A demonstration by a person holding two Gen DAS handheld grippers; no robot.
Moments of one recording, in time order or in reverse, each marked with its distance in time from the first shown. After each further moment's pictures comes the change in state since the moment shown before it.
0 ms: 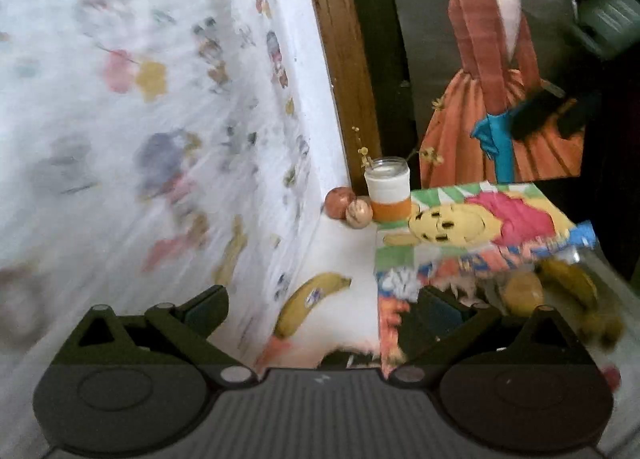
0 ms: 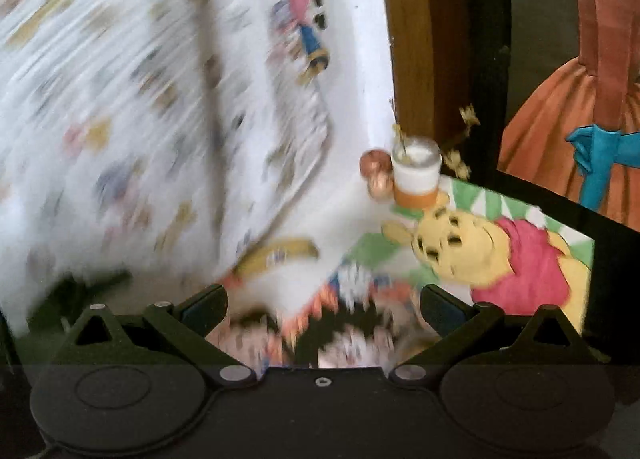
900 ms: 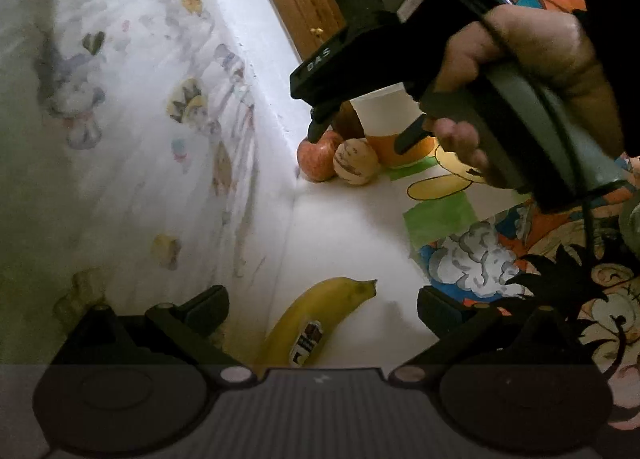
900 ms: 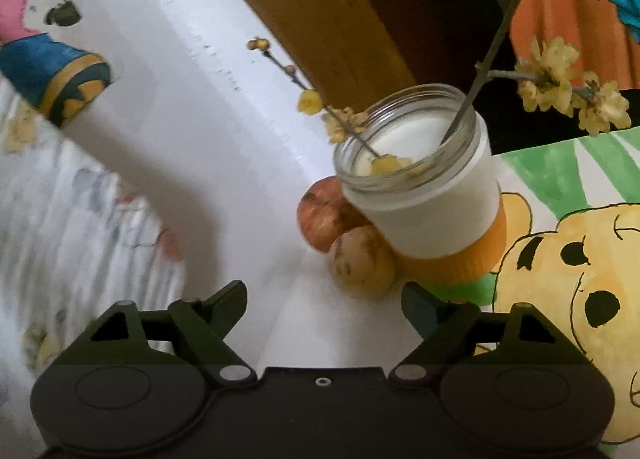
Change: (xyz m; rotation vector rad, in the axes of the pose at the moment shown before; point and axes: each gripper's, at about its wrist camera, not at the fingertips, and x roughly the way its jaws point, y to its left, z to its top) left arm 0.208 -0.017 -0.031 0.250 0.072 -0.003; right arm 0.297 -0.090 0.035 0.438 -0.159 0.018
